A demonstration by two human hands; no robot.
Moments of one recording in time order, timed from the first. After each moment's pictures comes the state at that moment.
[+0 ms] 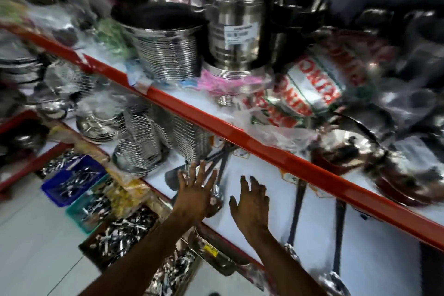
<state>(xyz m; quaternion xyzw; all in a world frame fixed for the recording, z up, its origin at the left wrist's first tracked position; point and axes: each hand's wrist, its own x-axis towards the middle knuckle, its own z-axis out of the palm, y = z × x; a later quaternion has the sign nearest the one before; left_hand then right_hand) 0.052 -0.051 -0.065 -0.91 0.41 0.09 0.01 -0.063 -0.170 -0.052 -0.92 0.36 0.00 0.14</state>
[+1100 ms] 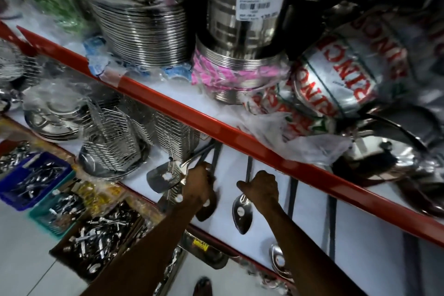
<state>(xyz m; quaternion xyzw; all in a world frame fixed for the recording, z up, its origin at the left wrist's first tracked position) 0.089 -0.108 -0.102 -0.90 0.28 0.20 -0.28 -0.033 -0.228 -0.044 -0.78 0.54 0.06 0.32</state>
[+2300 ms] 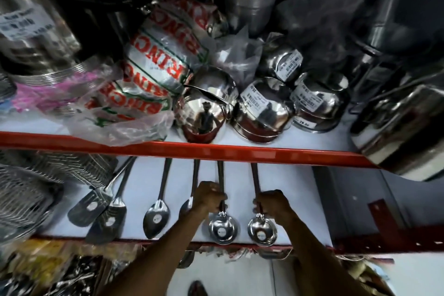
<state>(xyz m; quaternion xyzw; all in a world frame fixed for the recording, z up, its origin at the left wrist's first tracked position) -0.092 -0.208 -0.065 -0.73 0.14 0.56 -0.38 -0.275 -0.287 -0.062 -0.43 0.67 -0.05 0.60</state>
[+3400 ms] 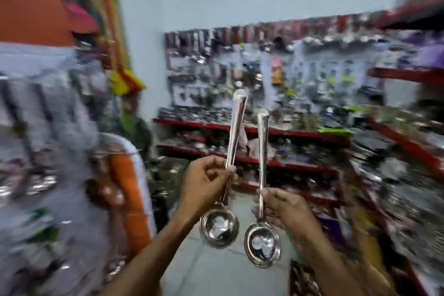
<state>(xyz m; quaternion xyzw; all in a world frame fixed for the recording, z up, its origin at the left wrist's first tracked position) -0.422 0.351 0.311 -0.75 -0.18 -0.37 -0.52 -0.298 0.211 0.257 -0.59 -0.24 0.29 0.71</state>
